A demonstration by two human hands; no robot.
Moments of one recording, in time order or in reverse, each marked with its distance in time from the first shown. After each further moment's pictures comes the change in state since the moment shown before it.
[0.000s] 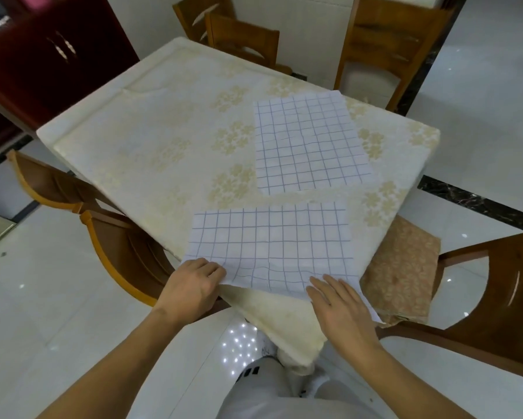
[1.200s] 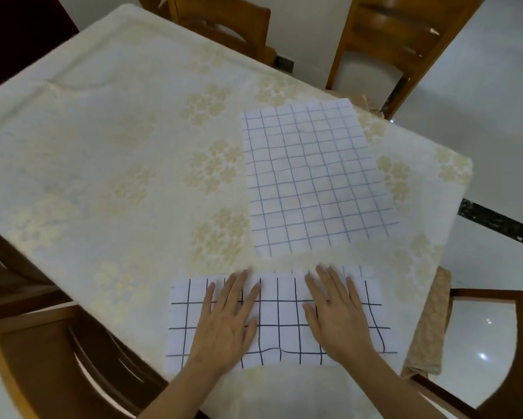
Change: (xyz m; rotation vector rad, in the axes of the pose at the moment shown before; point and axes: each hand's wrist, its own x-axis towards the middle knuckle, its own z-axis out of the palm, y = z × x) left_hand 0.167 -0.064 0.097 -0.203 -0.044 -0.154; right_hand 0.185 0.063 0.105 0.017 -0.272 0.261
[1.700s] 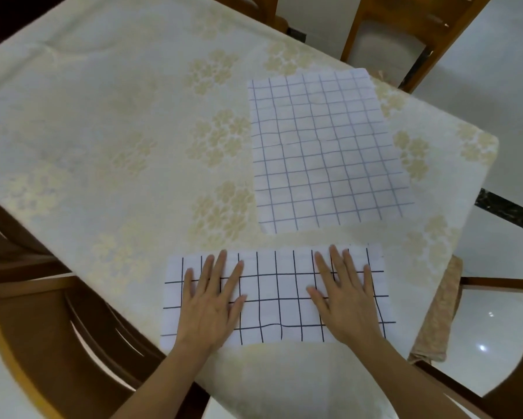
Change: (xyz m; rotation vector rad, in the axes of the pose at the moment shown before) left_hand -0.020 -0.022 0.032 0.053 -0.074 -0.198; right_hand -0.011 0.013 0.023 -0.004 -0.173 0.109
